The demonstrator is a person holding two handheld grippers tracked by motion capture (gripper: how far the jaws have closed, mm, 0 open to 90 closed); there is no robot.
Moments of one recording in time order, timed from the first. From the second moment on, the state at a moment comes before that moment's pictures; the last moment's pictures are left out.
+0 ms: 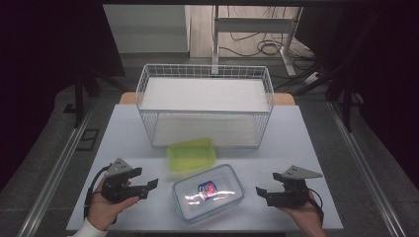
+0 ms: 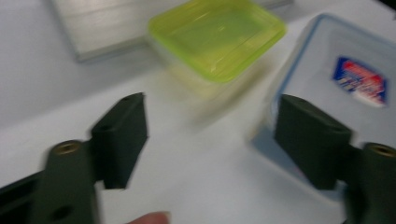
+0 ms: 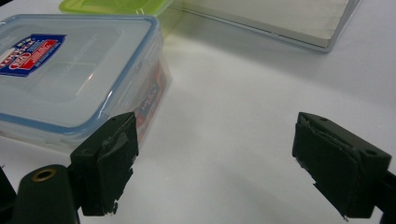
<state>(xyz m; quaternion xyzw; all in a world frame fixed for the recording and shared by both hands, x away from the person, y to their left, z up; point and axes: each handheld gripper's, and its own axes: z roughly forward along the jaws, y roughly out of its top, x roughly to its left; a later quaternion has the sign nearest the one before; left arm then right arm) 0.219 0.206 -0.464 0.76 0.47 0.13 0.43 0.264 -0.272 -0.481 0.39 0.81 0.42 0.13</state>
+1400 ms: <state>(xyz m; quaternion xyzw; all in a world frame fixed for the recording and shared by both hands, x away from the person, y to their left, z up) 0.171 0.079 -0.494 0.90 0.27 -0.02 0.34 0.258 -0.277 -0.481 0.39 0.81 0.41 0.14</state>
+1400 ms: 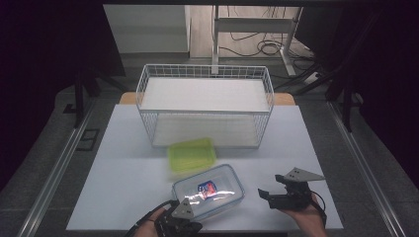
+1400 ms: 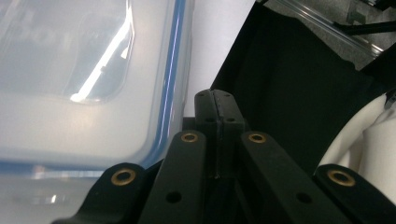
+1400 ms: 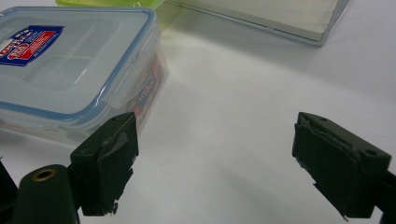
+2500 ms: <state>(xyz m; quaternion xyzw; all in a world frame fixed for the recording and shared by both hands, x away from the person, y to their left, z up) 0.181 0.124 -0.497 0.88 0.33 -0.01 0.34 0.259 -0.273 -0.479 0.39 0.81 0.41 0.13</state>
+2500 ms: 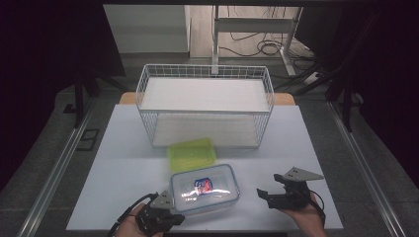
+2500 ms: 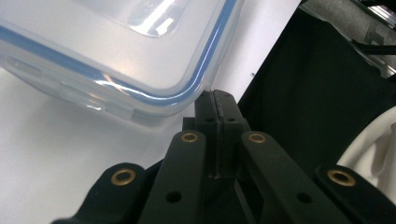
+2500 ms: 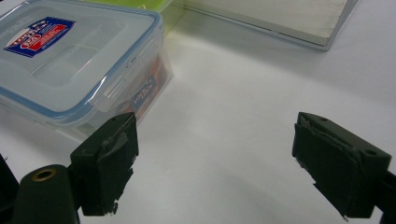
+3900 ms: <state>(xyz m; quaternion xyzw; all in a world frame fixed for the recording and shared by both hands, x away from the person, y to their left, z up) 0.221 0.198 -0.499 0.78 0.49 0.06 0.39 0.353 -0.138 -0.460 0.26 0.90 0.32 0.11</state>
